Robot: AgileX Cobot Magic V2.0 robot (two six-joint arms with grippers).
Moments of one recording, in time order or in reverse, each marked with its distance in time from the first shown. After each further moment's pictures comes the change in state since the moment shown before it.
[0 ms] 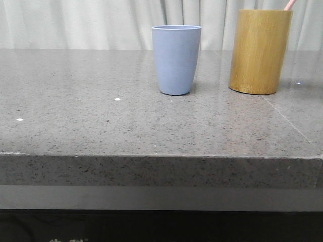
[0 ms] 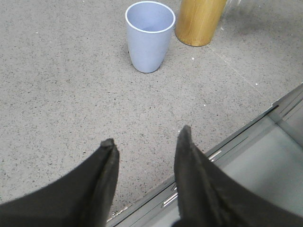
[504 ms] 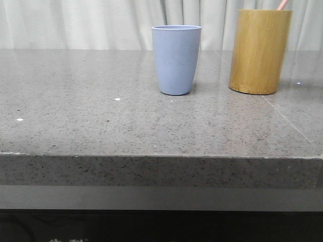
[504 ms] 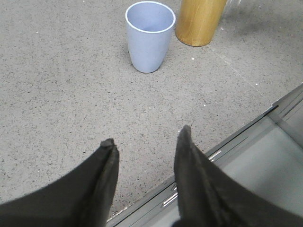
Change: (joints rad) left arm 0.000 0.000 0.000 0.000 0.000 -0.002; right arm 0.000 0.004 -0.119 0.003 0.127 -0.023
